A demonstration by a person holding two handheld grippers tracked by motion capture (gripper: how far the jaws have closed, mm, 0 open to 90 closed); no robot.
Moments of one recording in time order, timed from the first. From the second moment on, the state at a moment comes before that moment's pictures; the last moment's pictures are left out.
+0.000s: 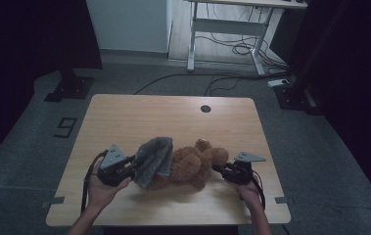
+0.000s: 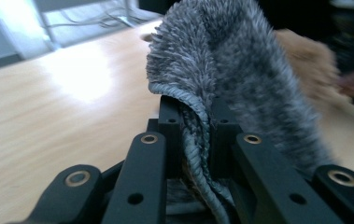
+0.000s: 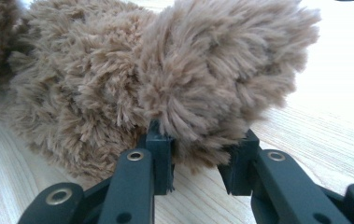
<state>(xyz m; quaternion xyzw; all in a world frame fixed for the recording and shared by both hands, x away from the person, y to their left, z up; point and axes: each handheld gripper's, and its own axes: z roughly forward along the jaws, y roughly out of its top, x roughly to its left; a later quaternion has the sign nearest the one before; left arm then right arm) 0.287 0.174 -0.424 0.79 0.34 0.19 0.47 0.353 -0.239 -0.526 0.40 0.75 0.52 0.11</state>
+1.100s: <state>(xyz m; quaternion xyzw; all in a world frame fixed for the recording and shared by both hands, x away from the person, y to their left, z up) 0.312 0.127 -0.479 0.83 0.32 0.11 0.44 0.367 -0.231 -0.432 0.34 0.76 0.54 0.16</state>
